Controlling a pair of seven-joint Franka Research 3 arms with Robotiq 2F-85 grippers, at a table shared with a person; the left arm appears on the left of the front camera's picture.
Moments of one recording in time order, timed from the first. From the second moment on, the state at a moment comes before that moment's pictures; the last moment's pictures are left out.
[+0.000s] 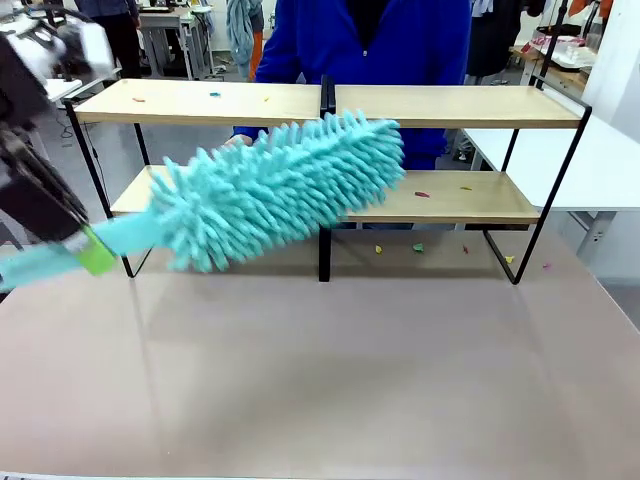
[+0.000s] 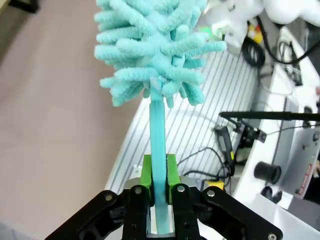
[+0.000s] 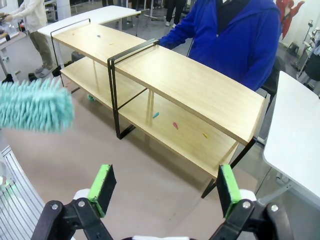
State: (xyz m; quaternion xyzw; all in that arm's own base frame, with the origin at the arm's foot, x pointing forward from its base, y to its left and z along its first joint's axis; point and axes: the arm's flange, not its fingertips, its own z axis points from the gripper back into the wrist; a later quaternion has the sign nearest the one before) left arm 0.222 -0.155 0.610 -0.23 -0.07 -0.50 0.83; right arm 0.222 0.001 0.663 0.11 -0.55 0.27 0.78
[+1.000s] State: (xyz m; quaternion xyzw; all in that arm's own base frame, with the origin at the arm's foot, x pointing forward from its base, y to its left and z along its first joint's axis) left arm 0.229 -0.315 0.538 -0.17 0.06 -0.47 0.87; right arm 0.222 0.001 0.663 0.11 -0.55 0.27 0.78
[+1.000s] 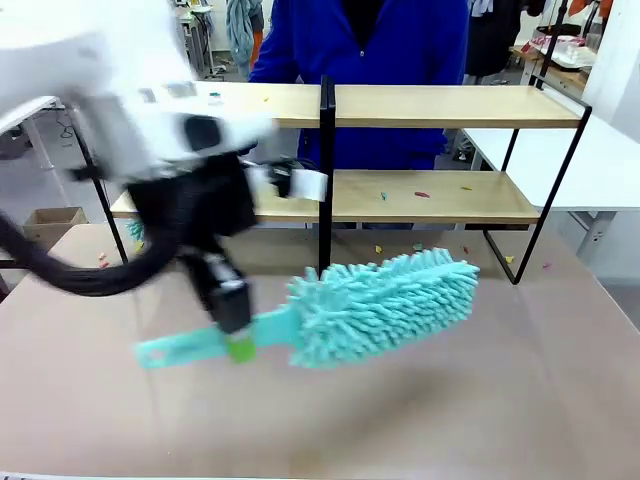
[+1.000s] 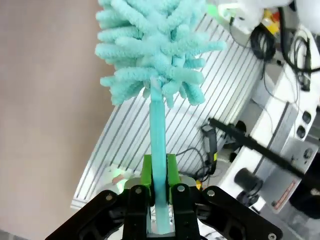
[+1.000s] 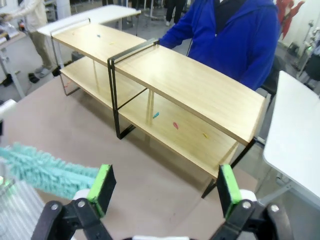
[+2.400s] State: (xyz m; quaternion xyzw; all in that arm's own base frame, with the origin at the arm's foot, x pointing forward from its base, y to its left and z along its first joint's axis) left arm 0.291 -0.409 0.461 -0.05 0.04 -0.18 0.98; right arm 0.222 0.001 0.663 0.11 -0.55 0.27 0.78
